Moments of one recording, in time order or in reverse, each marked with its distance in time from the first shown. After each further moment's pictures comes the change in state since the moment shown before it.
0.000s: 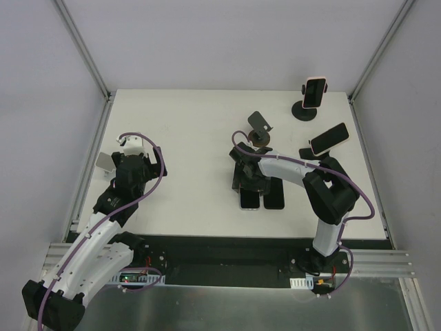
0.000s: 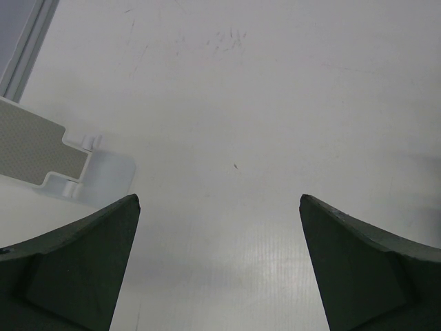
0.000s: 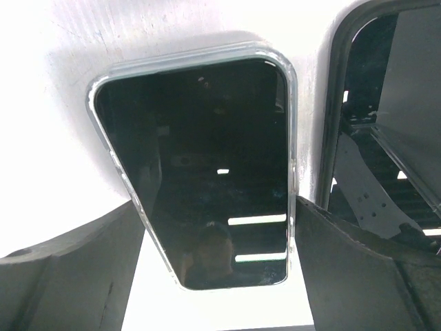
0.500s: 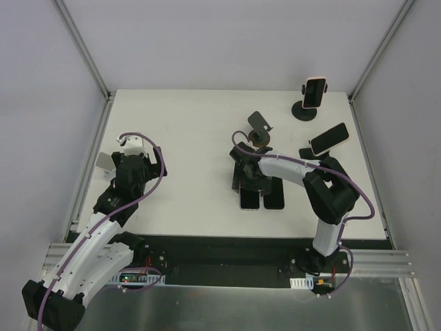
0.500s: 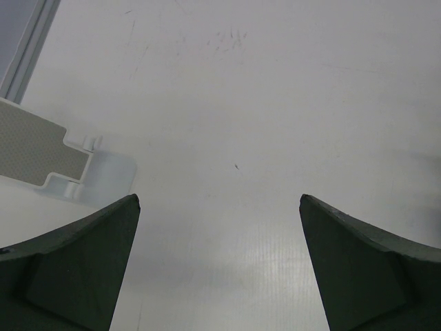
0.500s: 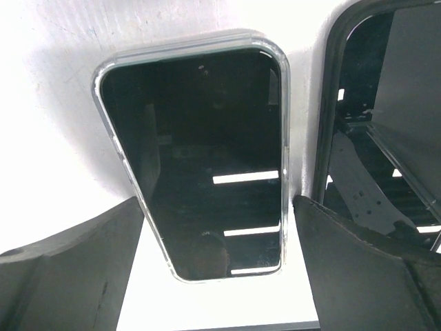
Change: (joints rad) left arm 0.000 0.000 0.000 0.001 0.000 0.005; right arm -0.002 0.000 0.005 -0.012 -0.001 -0.007
